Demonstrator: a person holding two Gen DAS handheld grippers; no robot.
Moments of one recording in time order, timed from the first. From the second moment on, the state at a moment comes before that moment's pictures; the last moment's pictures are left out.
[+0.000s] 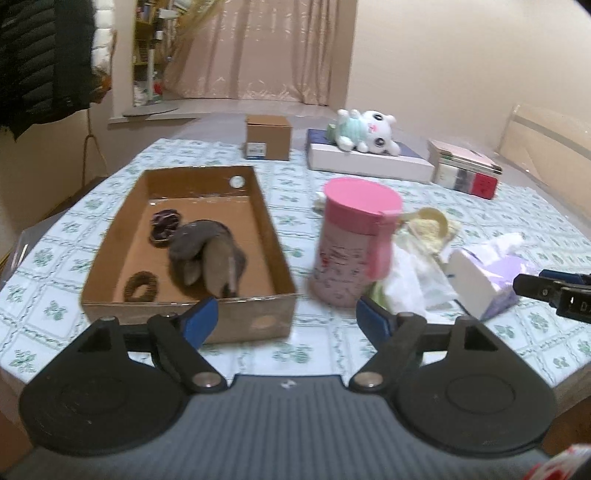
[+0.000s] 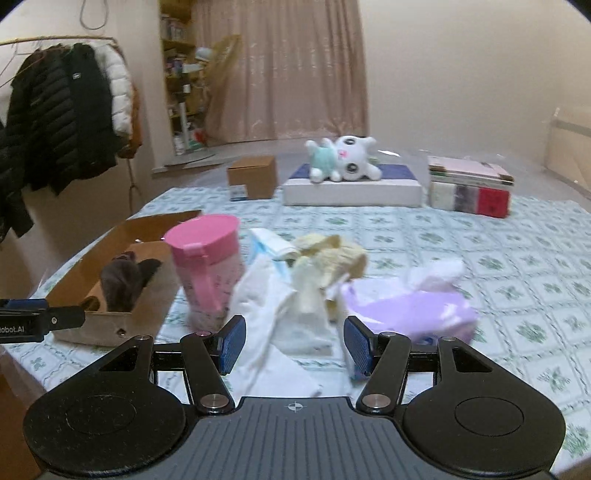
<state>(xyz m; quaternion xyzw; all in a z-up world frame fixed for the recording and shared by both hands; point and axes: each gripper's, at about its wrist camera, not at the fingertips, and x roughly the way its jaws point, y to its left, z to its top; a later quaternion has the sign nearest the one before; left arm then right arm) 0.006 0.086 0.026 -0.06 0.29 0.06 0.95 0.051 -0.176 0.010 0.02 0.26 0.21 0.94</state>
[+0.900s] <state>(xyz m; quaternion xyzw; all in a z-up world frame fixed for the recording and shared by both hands) 0.052 0.051 -0.005 0.00 0.32 -0.01 0.95 0.102 -0.140 -0.037 -0.11 0.29 0.32 0.89</state>
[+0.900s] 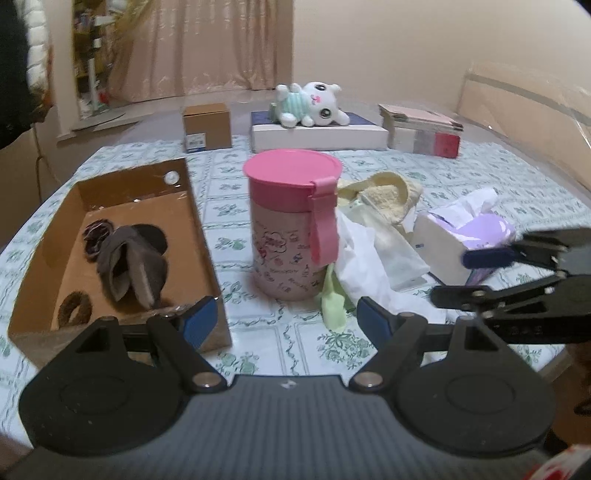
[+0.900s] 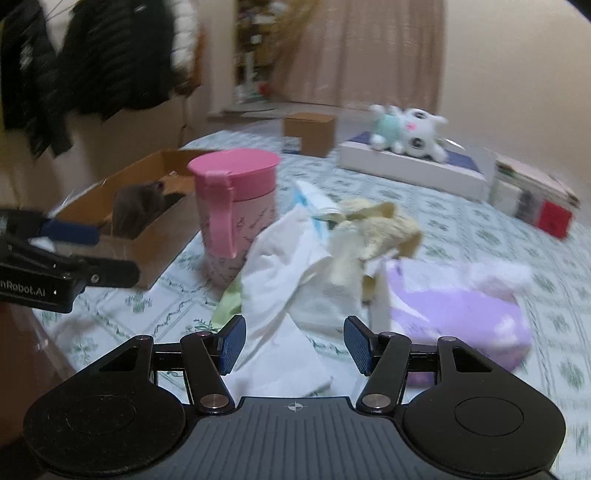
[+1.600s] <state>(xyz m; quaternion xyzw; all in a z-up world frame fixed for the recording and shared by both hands) 0.088 0.057 -0.022 0.02 0.32 -0.03 0.95 0.177 -0.079 -0.076 -0.22 0.28 0.41 0.84</state>
